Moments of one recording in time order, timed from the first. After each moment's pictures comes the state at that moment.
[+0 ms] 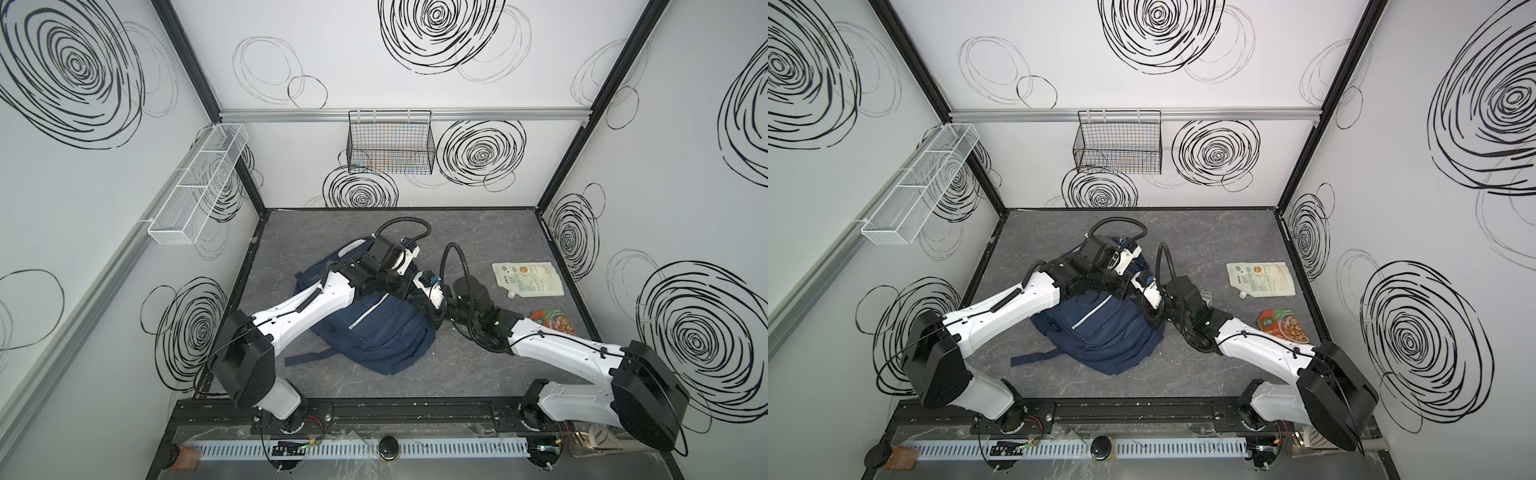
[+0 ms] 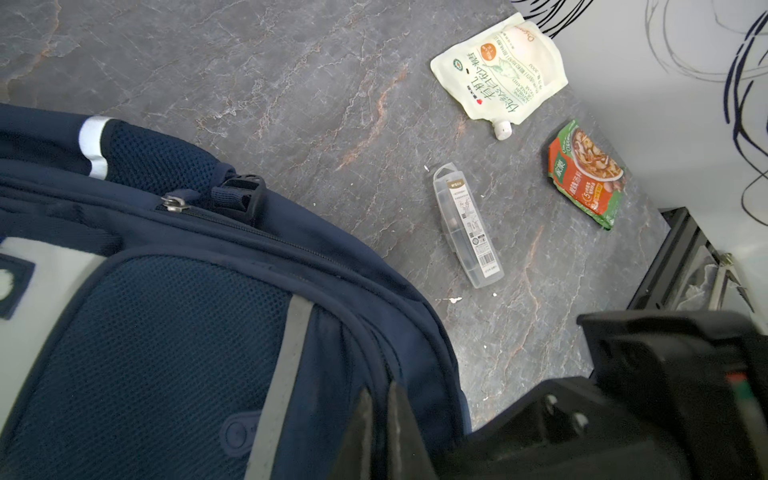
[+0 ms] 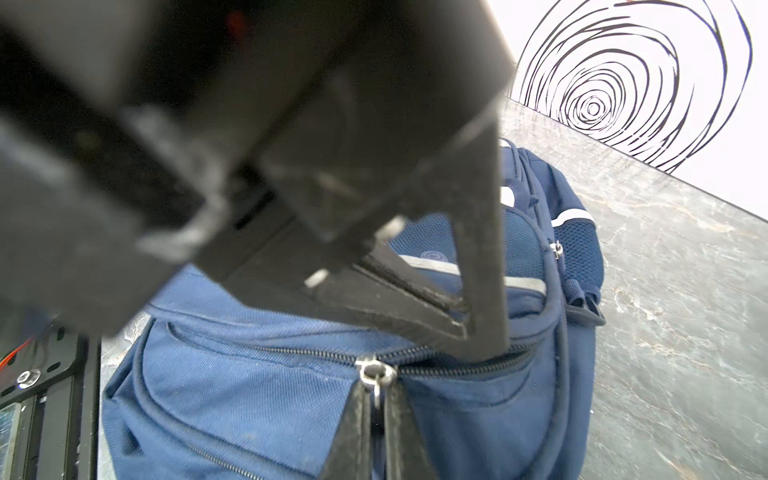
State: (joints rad) left arm -0.67 1.53 1.23 -0.52 0.23 -0.23; right arm 0.77 1.24 0.62 0.20 -0.22 -0.04
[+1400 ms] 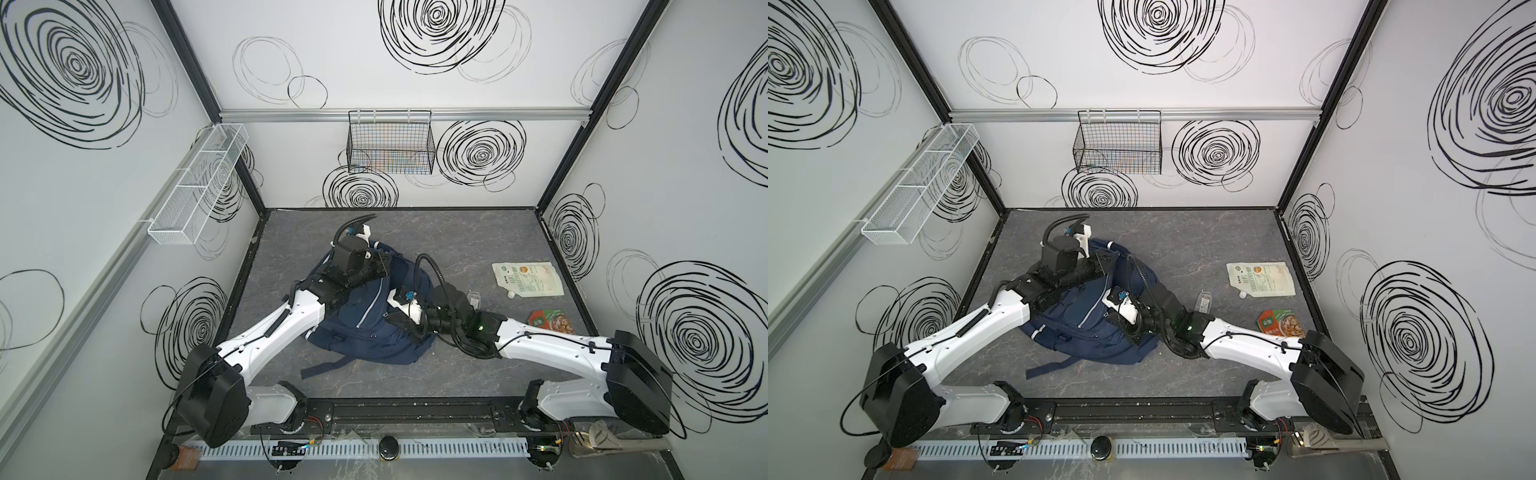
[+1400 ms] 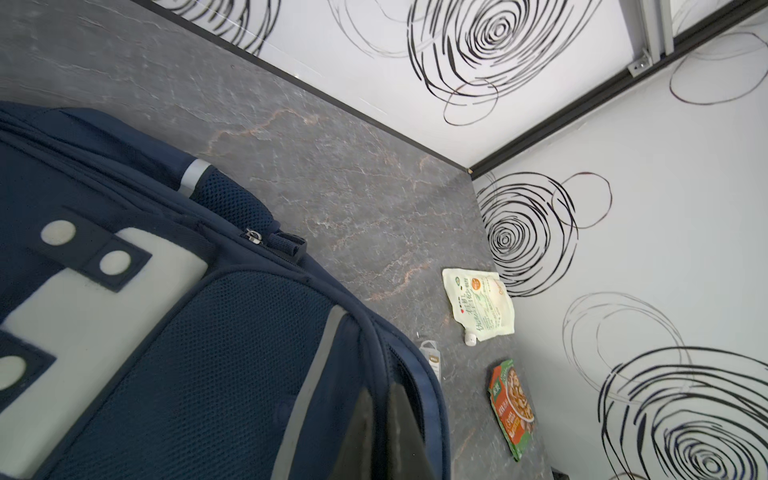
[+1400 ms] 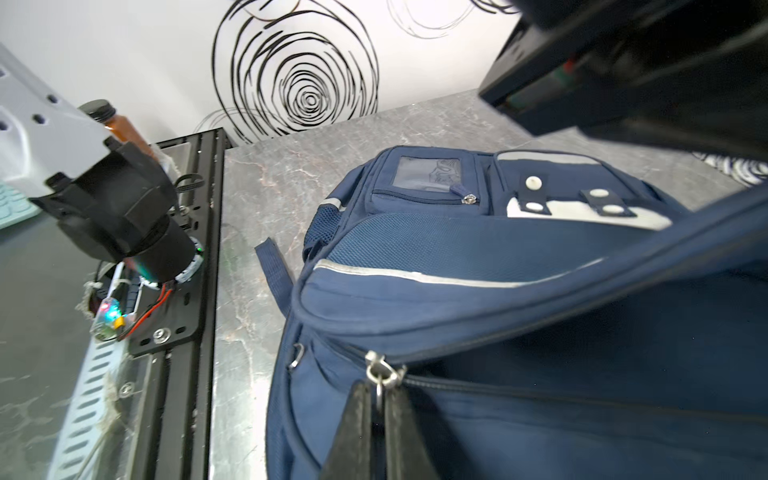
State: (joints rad) left arm -0.53 1.30 0.99 -0.14 0.05 -0.80; right arm 0.98 1.32 0.73 0.15 -0.30 -0.06
